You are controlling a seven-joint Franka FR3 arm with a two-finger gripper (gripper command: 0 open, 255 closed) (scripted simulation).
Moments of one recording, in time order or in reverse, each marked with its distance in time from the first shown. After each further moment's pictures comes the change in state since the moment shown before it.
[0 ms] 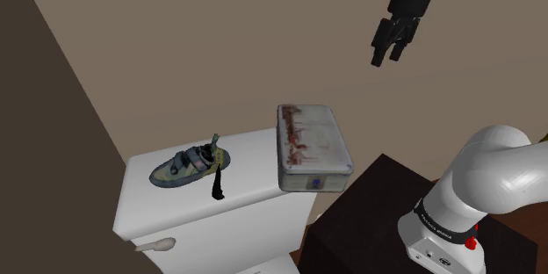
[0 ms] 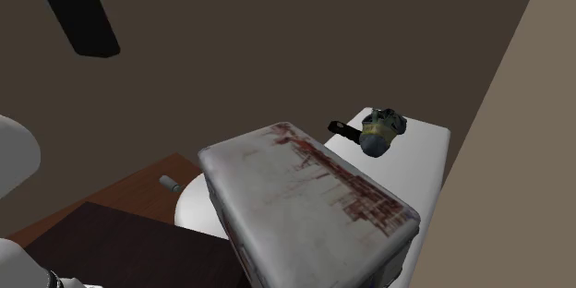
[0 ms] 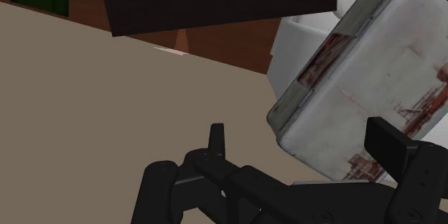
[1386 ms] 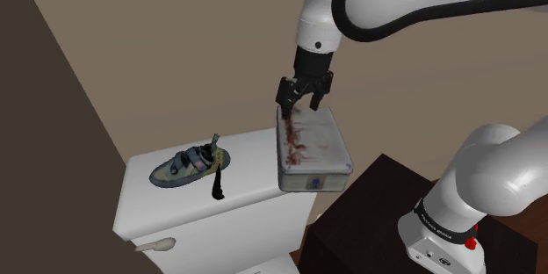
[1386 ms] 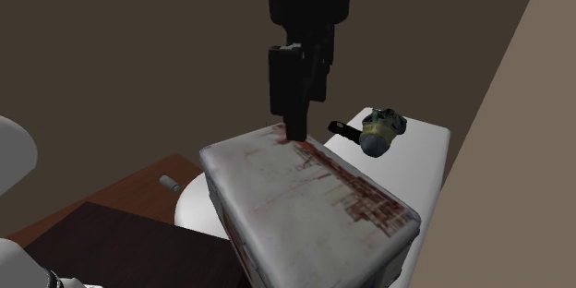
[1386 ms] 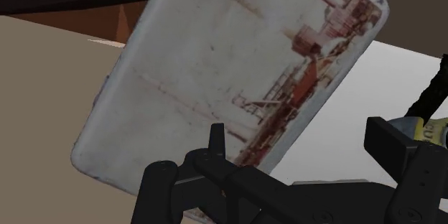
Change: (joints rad) arm 0.085 0.317 0.378 -0.039 0.199 0.426 0.370
